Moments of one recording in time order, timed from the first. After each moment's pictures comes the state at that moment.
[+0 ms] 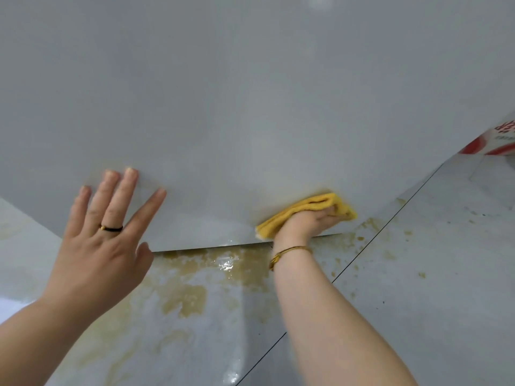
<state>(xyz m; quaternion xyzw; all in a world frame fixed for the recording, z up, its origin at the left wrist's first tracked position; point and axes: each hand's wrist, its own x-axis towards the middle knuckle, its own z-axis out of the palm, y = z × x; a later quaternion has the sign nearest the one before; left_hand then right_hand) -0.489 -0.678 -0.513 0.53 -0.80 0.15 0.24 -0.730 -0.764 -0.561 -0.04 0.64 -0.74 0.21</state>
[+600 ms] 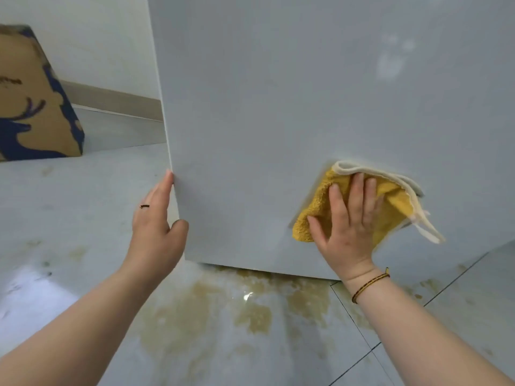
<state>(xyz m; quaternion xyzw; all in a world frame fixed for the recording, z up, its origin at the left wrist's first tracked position) -0.413 -0.654 -0.456 0.71 -0.49 -0.20 0.46 -0.664 -0.739 -0.485 -0.75 0.40 -0.39 -0.34</state>
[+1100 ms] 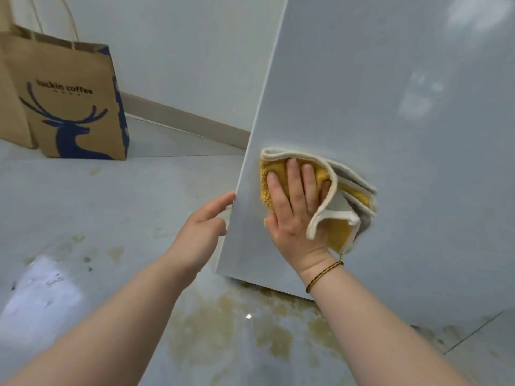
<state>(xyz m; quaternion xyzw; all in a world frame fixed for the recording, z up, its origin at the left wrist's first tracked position) -0.378 -0.653 -0.423 0.60 -0.38 -0.47 0.52 -0.521 -0.741 -0.446 -0.79 0.30 -0.38 -0.38</state>
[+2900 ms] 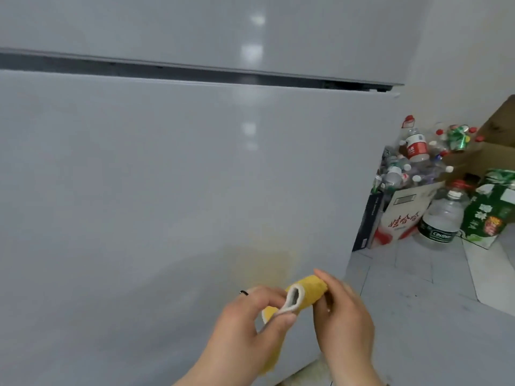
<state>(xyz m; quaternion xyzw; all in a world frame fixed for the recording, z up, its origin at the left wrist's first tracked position) -0.630 -0.669 -0.210 0.30 -0.78 -0.34 0.42 -0.778 -0.654 -0.246 -0.45 0.76 -0.47 -0.07</state>
